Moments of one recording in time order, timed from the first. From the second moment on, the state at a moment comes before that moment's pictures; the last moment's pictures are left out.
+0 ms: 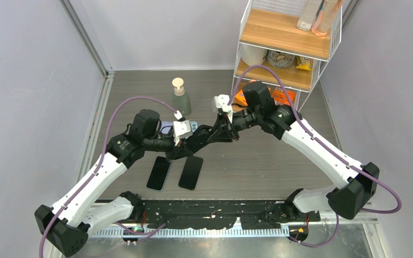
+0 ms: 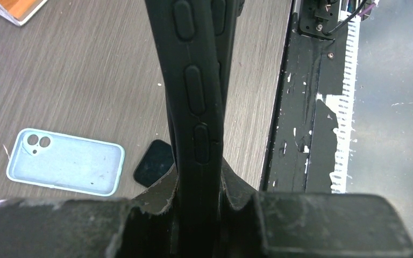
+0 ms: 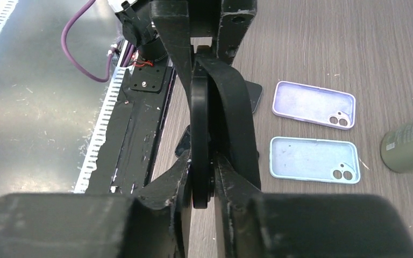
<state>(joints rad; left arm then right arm) -0.58 0.97 0.96 -0.63 0.71 0.36 0.68 1.32 1.31 -0.56 -0.98 -0.46</state>
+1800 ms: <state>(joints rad) -0.57 1.11 1.14 -0.32 0.85 -0.04 0.72 1.22 1.22 -0.68 -0.78 -0.59</state>
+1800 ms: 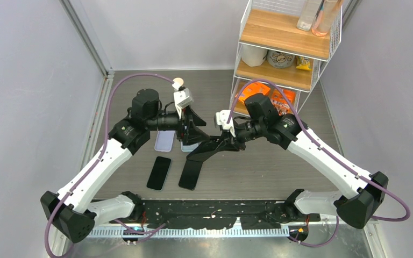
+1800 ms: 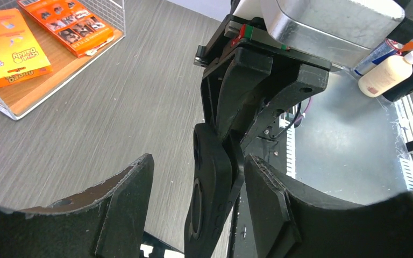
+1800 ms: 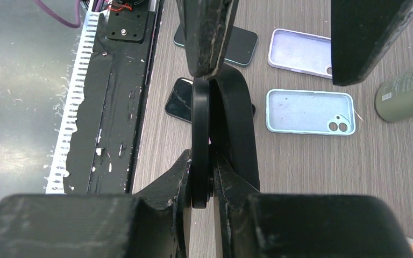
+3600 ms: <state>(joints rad) -0.65 1.23 1.13 -0.33 0.73 0.01 0.72 1.20 1.18 -0.71 -0.70 -0.58</state>
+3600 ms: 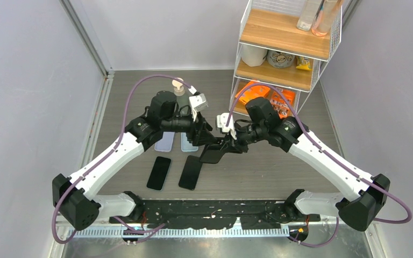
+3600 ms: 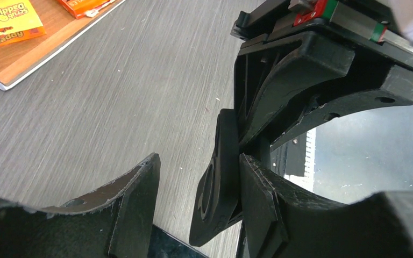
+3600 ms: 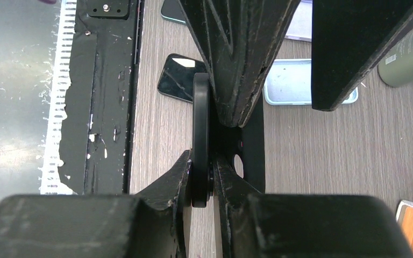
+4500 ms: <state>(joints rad) -0.69 1.30 1.11 -0.37 0.75 0.10 0.72 1.18 1.16 -0.73 -0.68 -0.57</state>
